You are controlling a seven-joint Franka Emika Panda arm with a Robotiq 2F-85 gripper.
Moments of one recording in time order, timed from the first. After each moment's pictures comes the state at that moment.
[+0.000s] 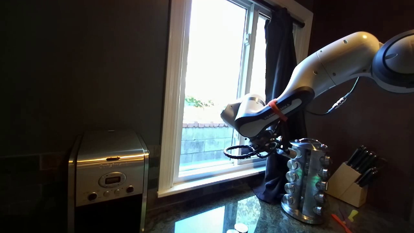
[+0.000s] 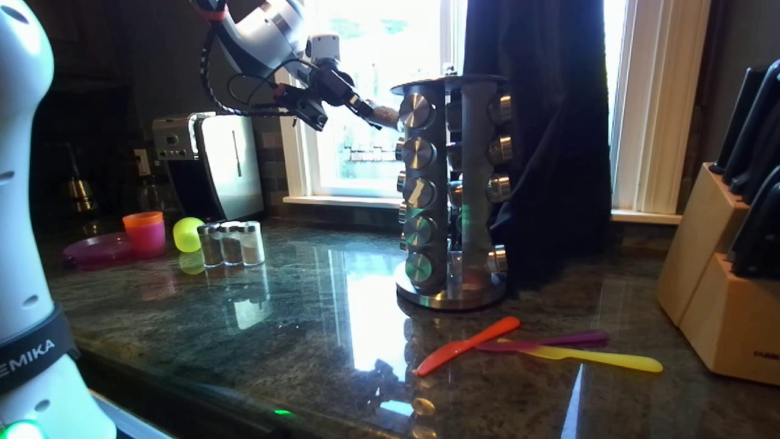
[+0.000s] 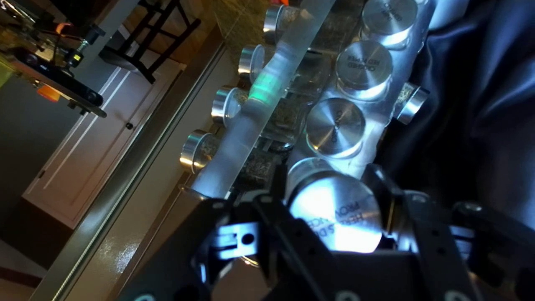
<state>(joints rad) 0.14 0.21 0.09 -1.88 -0.84 1.41 1.79</state>
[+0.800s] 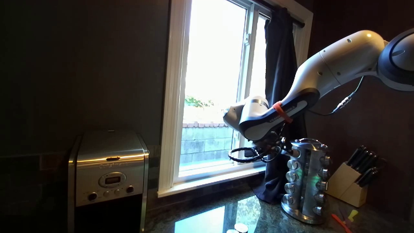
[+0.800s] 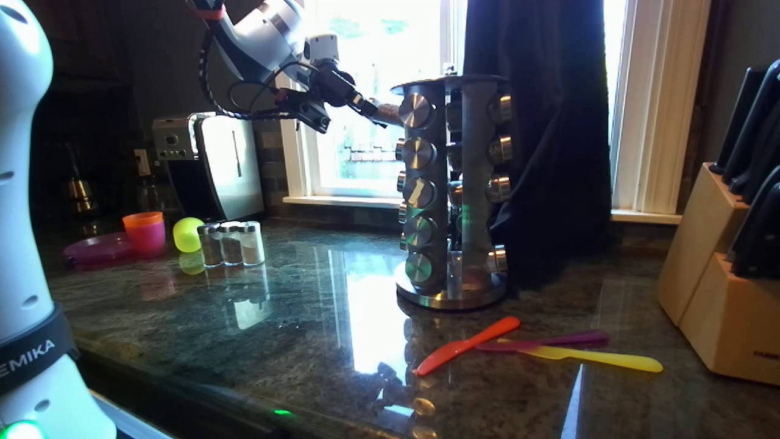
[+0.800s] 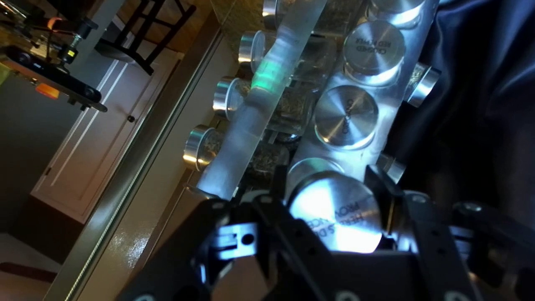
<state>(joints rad) 0.14 0.18 0.09 -1.94 -0.89 1.43 1.85</state>
